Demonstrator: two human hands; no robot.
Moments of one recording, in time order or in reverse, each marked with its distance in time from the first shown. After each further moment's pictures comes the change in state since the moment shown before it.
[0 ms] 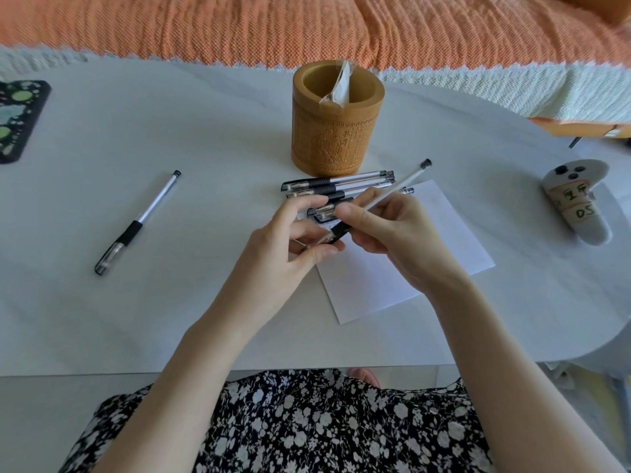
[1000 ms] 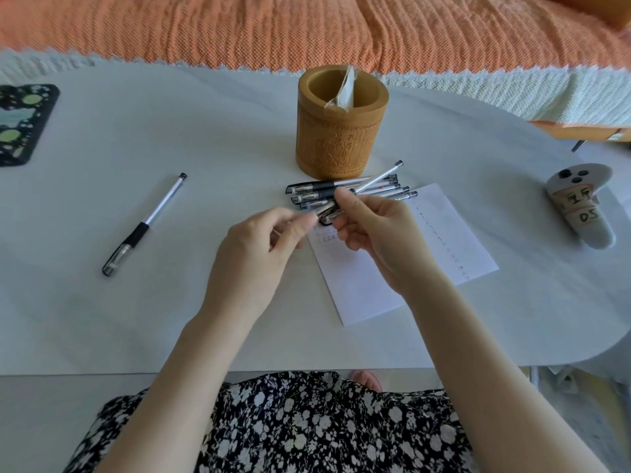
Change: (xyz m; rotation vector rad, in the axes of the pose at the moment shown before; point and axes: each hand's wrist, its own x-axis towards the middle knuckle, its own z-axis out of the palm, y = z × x) left_hand 0.003 -0.007 -0.013 0.286 0.209 -0.052; right_hand 0.012 0.008 0.020 0.060 0.229 0.140
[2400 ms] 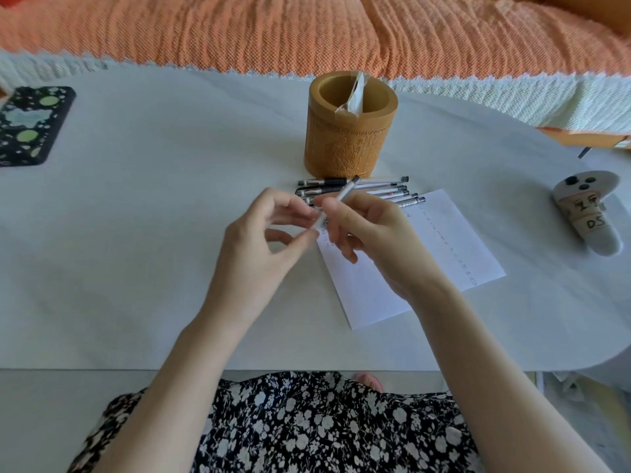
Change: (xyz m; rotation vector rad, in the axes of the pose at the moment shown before) left_hand -0.003 0.007 -0.012 -0.298 0.026 0.104; right_hand -0.006 -0.006 0.008 -0.107 -0.201 -0.118
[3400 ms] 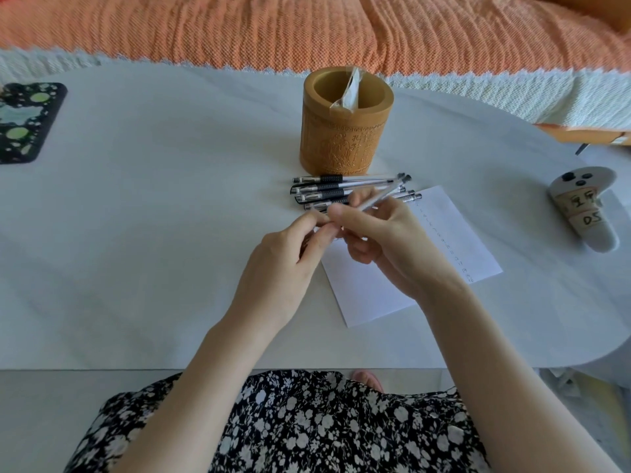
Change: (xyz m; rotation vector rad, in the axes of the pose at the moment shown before) left_hand -0.005 -0.003 0.023 0.230 -0.161 -0.096; right_hand -0.004 0.000 -0.012 0.209 -0.046 0.042
